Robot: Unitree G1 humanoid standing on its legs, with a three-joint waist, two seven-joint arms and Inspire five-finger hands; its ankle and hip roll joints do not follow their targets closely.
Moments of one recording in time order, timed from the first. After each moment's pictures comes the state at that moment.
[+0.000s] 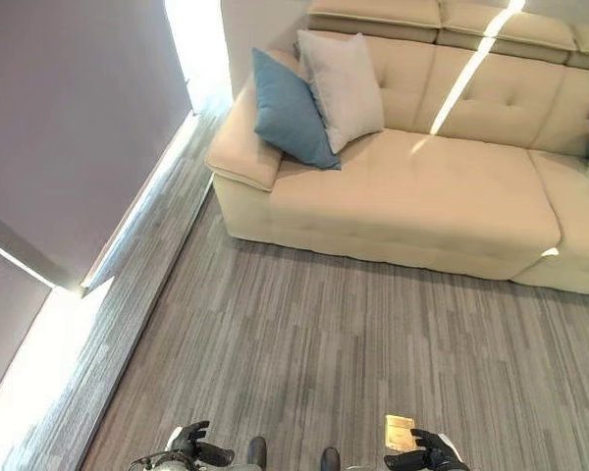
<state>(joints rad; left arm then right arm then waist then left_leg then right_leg) -0.09 0.25 -0.21 1.23 -0.12 -0.07 0.10 -0.06 -0.28 0.23 1.24 0.06 -0.08 -0.13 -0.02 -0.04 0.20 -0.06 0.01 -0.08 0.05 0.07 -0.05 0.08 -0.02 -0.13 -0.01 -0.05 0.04</state>
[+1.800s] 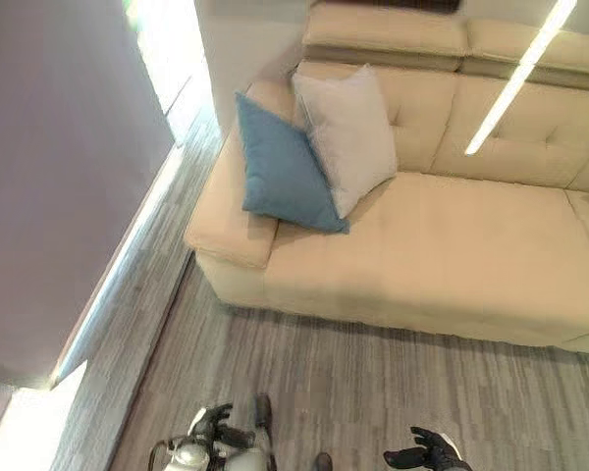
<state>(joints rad) -0.09 0.20 -0.23 1.23 -0.06 -0.07 0.08 -0.03 -0.27 0.23 1.21 0.16 -0.08 -0.11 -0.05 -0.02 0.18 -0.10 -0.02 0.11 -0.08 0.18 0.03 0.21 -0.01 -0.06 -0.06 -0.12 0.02</state>
